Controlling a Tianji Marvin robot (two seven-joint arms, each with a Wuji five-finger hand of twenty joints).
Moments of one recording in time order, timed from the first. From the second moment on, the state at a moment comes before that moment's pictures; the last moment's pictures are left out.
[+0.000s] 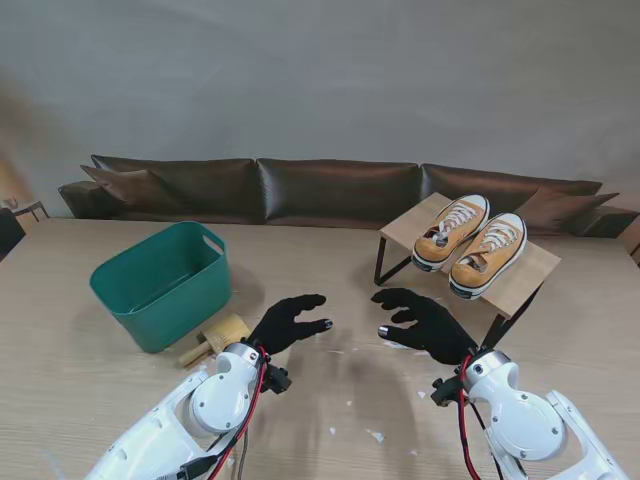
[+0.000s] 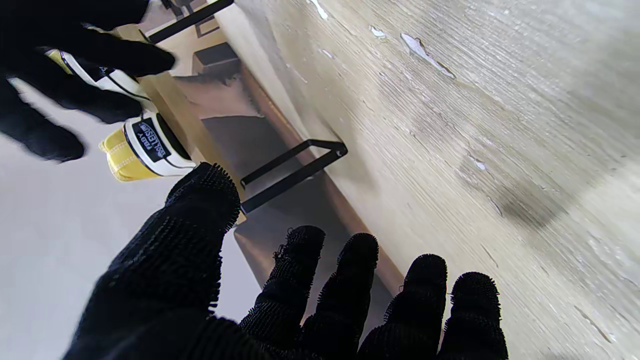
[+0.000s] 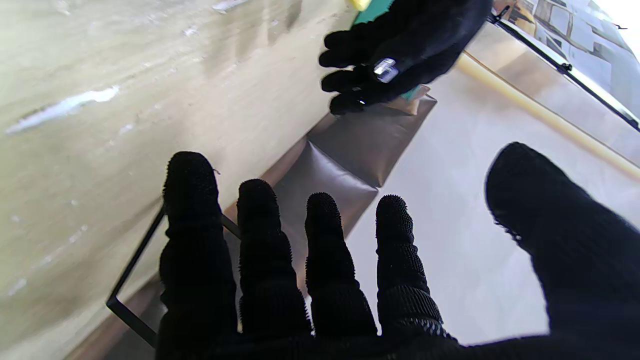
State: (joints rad) left arm 1.38 -1.23 -0.91 -1.35 0.17 -0.07 0.21; right arm -1.71 -1.11 1.36 -1.72 -0.25 -0.18 0.11; left_hand 0.82 -0.40 0.39 -0.08 0.60 0.26 0.14 0.35 0.64 0.33 0.09 0.31 0.37 0.41 0.11 0.37 0.13 0.37 0.21 0.59; right_hand 0.32 -0.54 0.91 -0.08 0.41 -0.02 0.46 0.50 0.55 0.13 0.40 0.43 0.67 0.25 0.19 0.35 0.64 0.32 0.60 0.63
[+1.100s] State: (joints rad) left arm 1.42 -1.22 -0.95 -1.39 0.22 -0.06 0.21; right arm -1.42 -1.05 1.28 -1.94 -1.07 0.26 0.36; left_hand 0.82 -0.40 0.39 -0.08 0.61 0.26 0.14 0.35 0.64 0.33 0.09 0.31 0.37 0.41 0.11 0.37 0.13 0.37 0.21 0.59; right_hand 0.29 -0.60 0.77 -0.08 0.50 -0.02 0.49 0.53 0.64 0.12 0.95 1.00 0.93 0.11 1.12 0.78 0.66 0.29 1.21 0.72
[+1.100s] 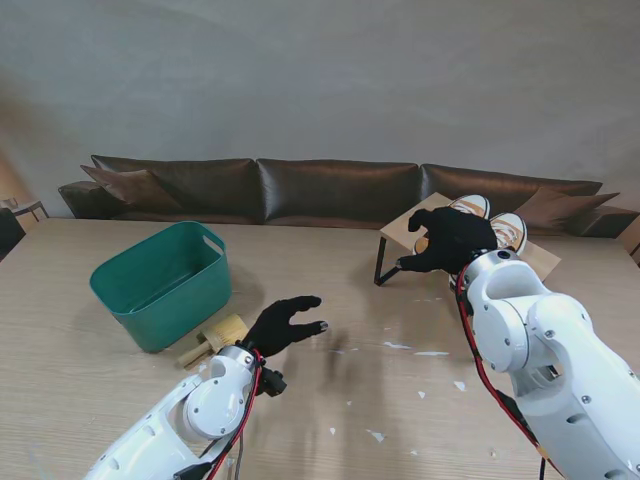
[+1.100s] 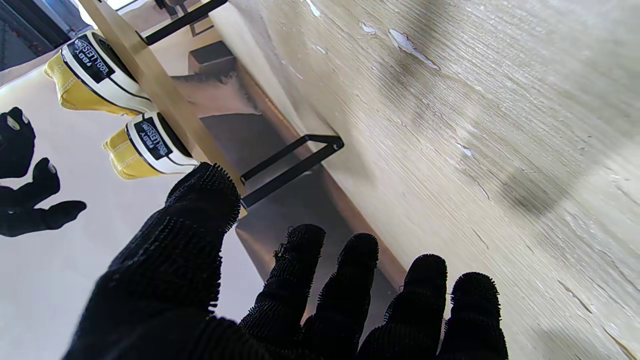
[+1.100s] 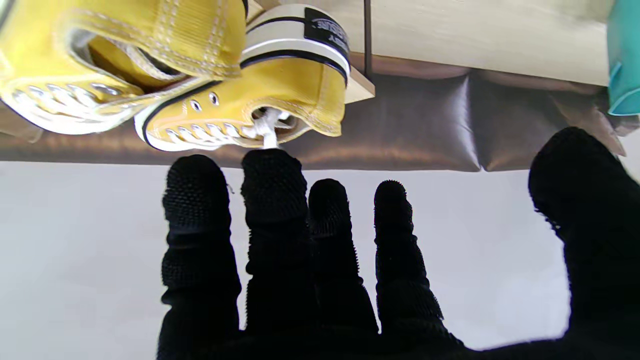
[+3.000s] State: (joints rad) left arm 1.45 -1.21 -0.97 -1.43 0.20 -0.02 0.20; right arm -1.19 -1.05 0.96 -1.58 -1.54 0.40 0.29; left_hand 0.82 -0.39 0.37 -0.08 0.61 0.27 0.14 0.35 0.65 0.37 0.09 0.31 0.37 0.41 0.11 0.37 0.12 0.37 0.21 0.59; right_hand 0.48 -0.85 0.81 -0.13 0.86 0.02 1.05 0.89 0.68 0.09 1.07 1.10 0.96 0.03 1.21 0.81 0.66 0.25 1.27 0.71
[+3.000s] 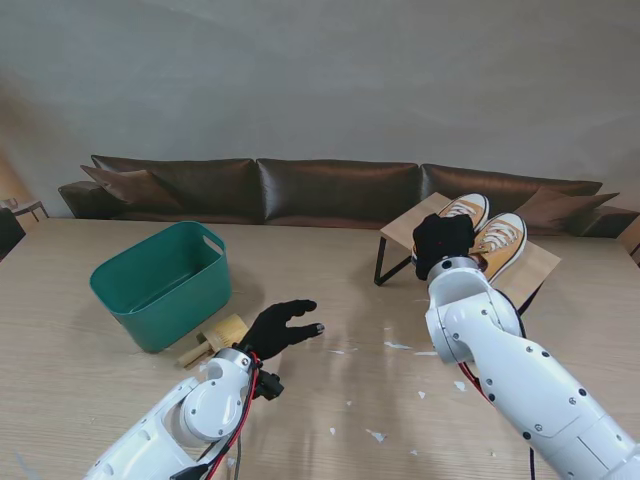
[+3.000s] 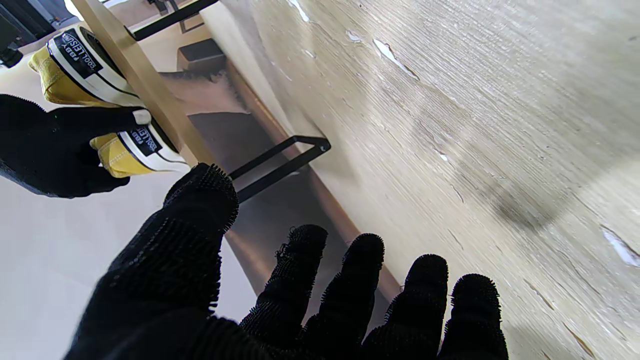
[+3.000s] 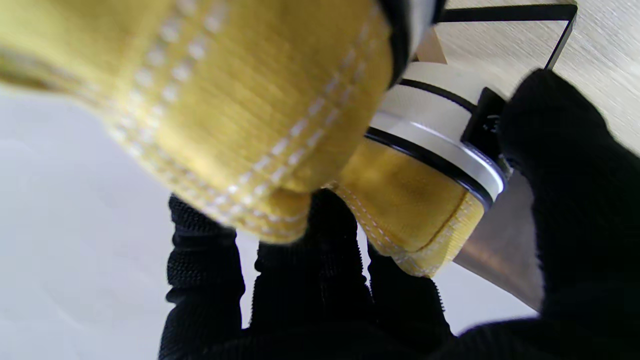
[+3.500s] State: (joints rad) left arm 1.45 -1.21 -0.97 -1.43 0.20 -0.01 0.19; right arm -1.18 -1.05 0.94 -1.54 -1.57 0.36 0.22; left_hand 0.82 -0.38 0.36 -0.08 0.63 0.27 0.14 0.35 0.66 0.38 0.09 0.32 0.37 0.41 0.11 0.37 0.12 0.37 0.21 0.59; right_hand 0.41 -1.03 1.17 -0.35 0.92 0.00 1.26 1.05 0.81 0.02 1.13 1.18 1.05 -0.03 1.31 0.81 0.66 0.21 1.31 0.70
